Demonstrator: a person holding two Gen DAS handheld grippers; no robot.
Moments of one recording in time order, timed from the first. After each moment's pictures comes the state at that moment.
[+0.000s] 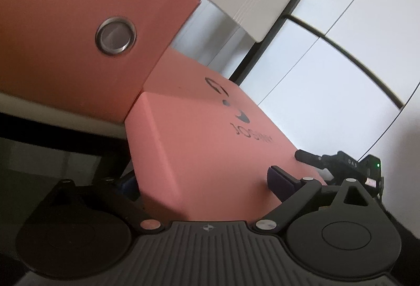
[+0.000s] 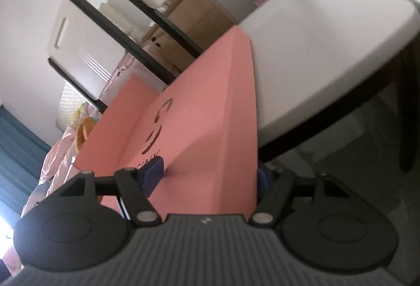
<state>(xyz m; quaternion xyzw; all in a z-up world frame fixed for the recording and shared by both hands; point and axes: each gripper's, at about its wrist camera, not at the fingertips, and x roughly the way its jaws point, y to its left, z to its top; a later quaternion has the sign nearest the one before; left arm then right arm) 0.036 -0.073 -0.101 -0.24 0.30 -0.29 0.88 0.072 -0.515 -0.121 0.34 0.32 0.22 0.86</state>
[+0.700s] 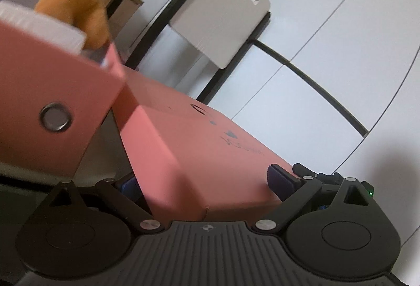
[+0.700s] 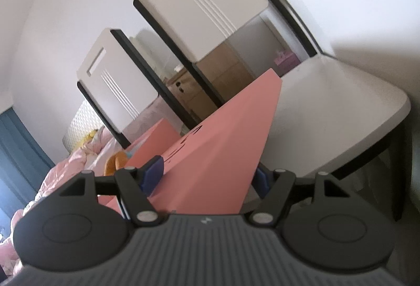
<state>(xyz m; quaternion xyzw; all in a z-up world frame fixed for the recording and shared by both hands) 0.044 -0.079 -0.045 -0.27 0.25 -0.34 0.86 0.028 -0.523 -0.049 0.32 0.20 0.21 0.90</state>
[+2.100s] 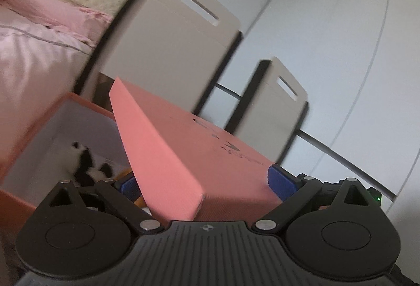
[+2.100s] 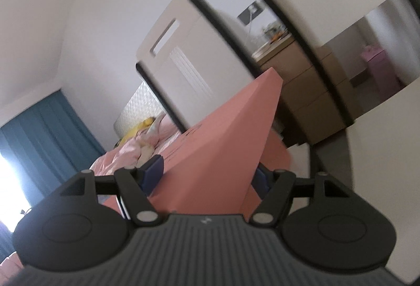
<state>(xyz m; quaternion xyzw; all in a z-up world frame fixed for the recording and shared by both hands) 0.036 0.096 0.039 -0.26 0.13 -0.20 0.94 0.147 -0.329 0.021 0.30 0.19 0.35 0.87</state>
